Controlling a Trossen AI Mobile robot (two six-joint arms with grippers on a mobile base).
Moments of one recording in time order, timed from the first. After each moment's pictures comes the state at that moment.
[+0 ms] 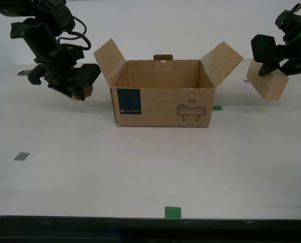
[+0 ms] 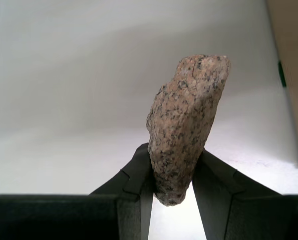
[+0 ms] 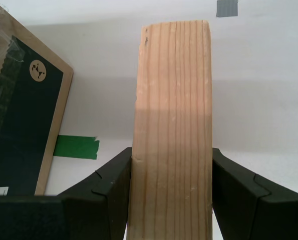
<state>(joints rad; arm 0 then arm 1) -0.03 1.60 0.74 -0.05 -0.22 0.06 -0.23 1.91 1.08 -0.40 0.08 0.07</state>
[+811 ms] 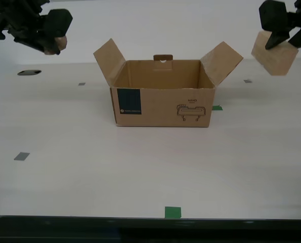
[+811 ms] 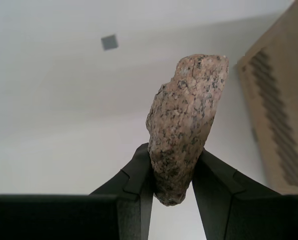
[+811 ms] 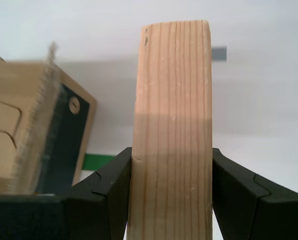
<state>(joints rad) -0.03 1.45 0.87 -0.28 -0.22 0.07 -0.13 1.58 1.10 -0.48 0.11 0.08</state>
